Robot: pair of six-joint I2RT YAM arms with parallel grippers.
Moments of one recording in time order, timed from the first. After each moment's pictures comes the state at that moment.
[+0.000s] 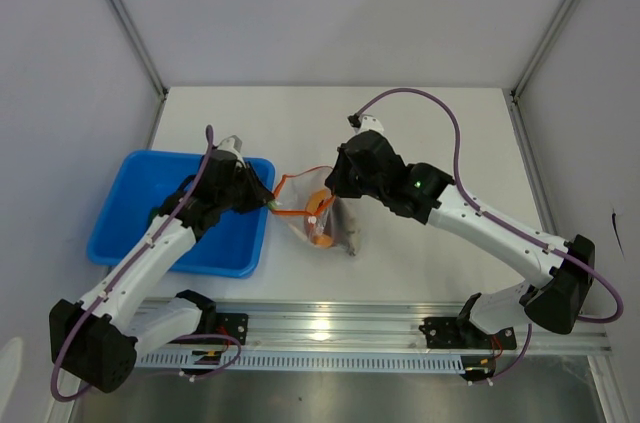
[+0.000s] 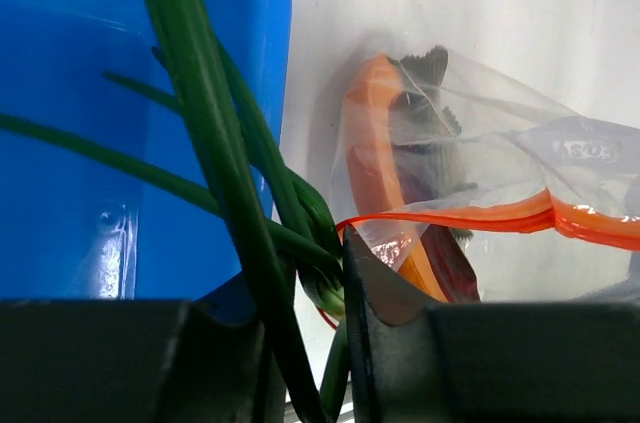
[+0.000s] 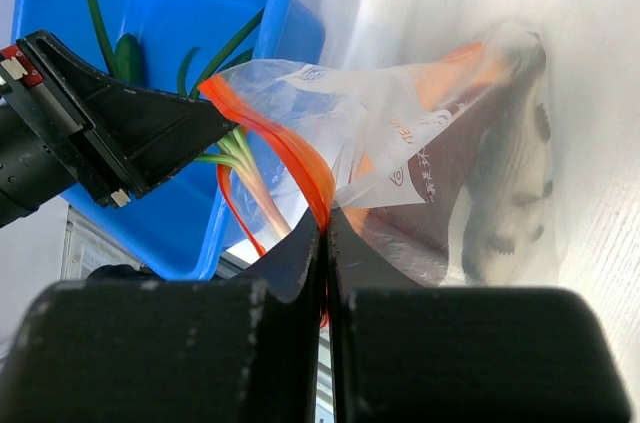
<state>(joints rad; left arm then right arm) -0.39 1.03 0.83 -0.52 0.06 -0.67 0.93 1.40 1.37 -0.56 0.21 0.76</state>
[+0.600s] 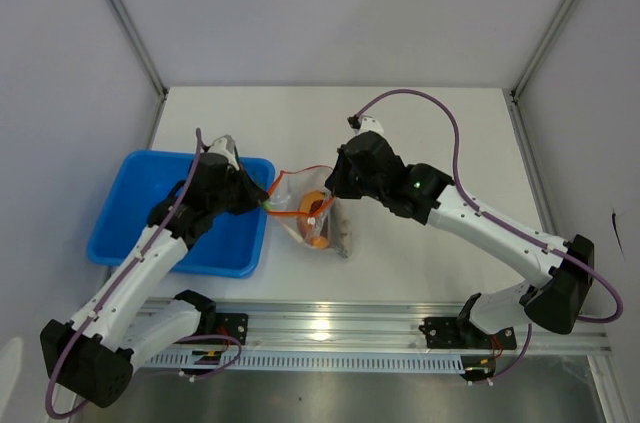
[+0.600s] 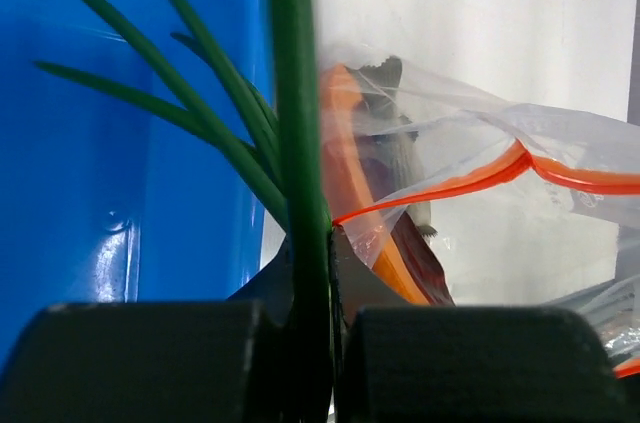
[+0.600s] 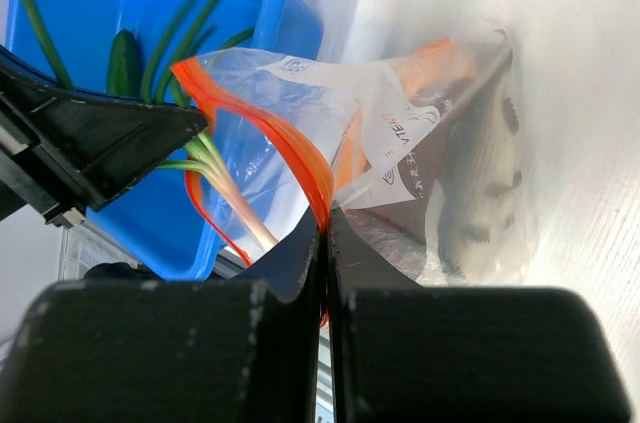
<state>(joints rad) -0.38 0.95 0.83 -0.54 0.06 -0.66 0.93 1.40 1.36 -0.56 0.21 0.76</state>
